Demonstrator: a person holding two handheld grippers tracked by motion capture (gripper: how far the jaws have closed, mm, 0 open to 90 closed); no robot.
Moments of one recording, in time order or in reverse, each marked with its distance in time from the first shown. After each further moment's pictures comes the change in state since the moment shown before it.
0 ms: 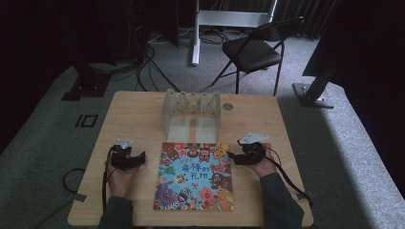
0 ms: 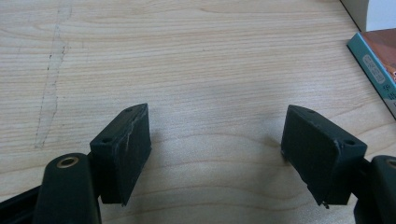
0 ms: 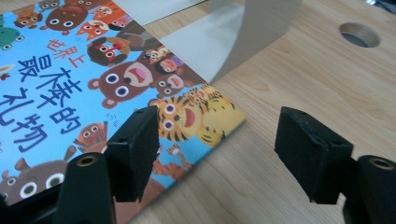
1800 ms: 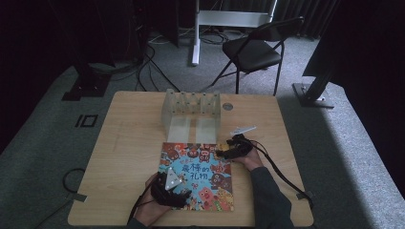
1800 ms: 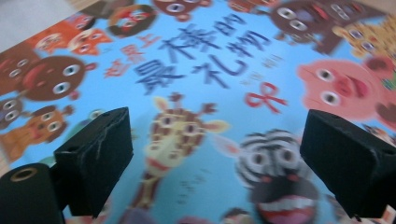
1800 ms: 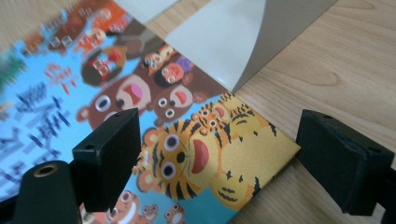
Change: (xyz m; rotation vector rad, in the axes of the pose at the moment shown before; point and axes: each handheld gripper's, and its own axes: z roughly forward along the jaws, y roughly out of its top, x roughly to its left) left arm -0.162 -0.048 -0.068 -0.058 -0.400 0.526; right arm -0.025 -0.002 0.070 0.056 0.241 0.215
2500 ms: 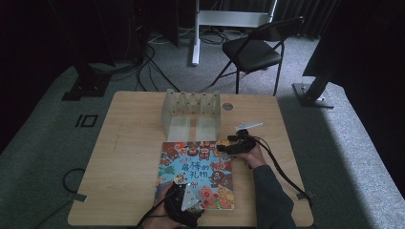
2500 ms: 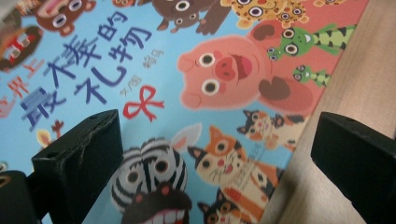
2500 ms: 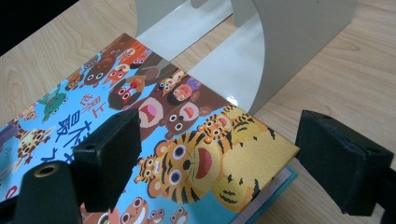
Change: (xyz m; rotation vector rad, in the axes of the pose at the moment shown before) left arm -0.050 0.008 0.000 -0.010 -0.074 0.178; right arm 0.003 0.015 -0.022 -0.076 0.048 0.034
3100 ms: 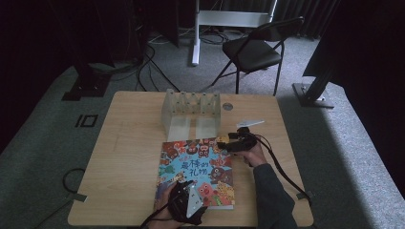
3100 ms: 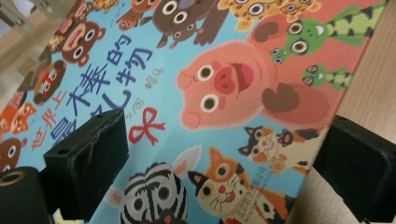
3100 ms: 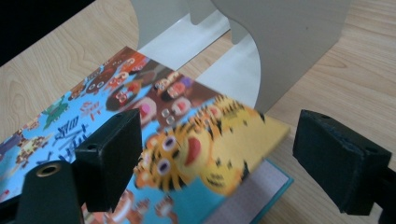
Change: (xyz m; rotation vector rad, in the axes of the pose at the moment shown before) left arm -0.009 0.008 -0.003 -0.086 0.128 0.067; right arm 0.005 0.010 -0.008 -0.023 -0.019 0.001
